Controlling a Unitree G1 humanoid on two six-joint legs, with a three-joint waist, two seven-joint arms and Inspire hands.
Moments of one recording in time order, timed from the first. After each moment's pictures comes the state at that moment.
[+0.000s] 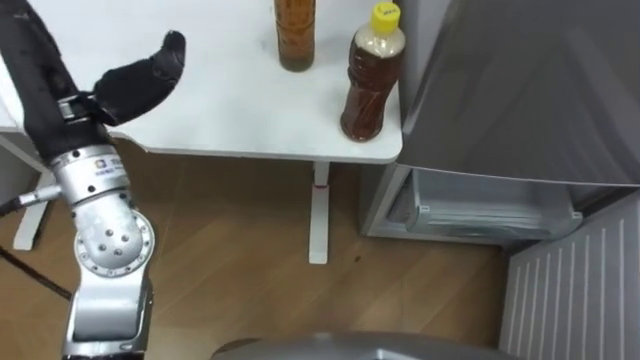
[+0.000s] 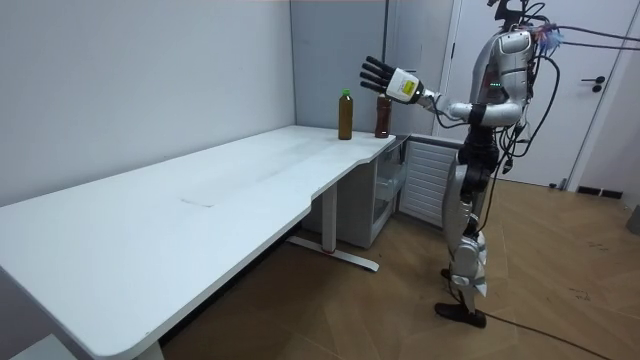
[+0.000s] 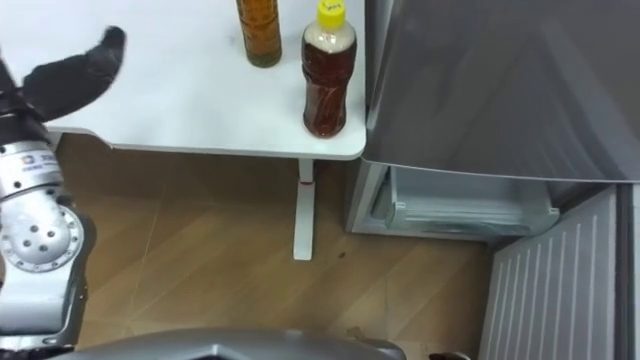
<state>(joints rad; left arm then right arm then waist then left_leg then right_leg) 0.23 0.19 -0.01 -0.30 0.11 -0.24 0.41 0.06 -0.22 0.08 1.42 -0.21 0.00 0.06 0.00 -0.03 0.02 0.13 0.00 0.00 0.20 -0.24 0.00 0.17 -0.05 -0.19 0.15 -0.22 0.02</state>
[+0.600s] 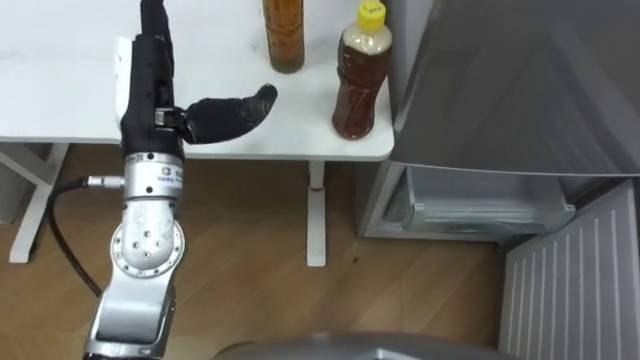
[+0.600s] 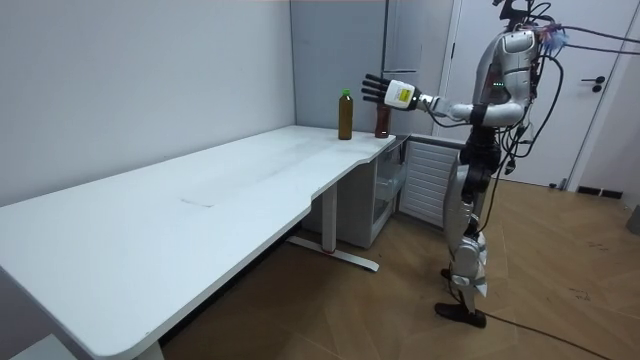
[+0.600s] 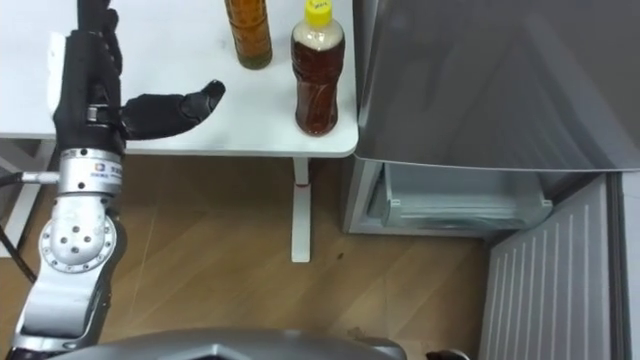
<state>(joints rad) 0.24 0.19 -0.10 -0.27 0.11 -0.15 0.20 0.06 -0.22 0.09 1.40 -0.28 0.01 0.07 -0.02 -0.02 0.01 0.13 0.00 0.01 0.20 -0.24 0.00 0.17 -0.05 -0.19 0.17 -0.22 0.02</state>
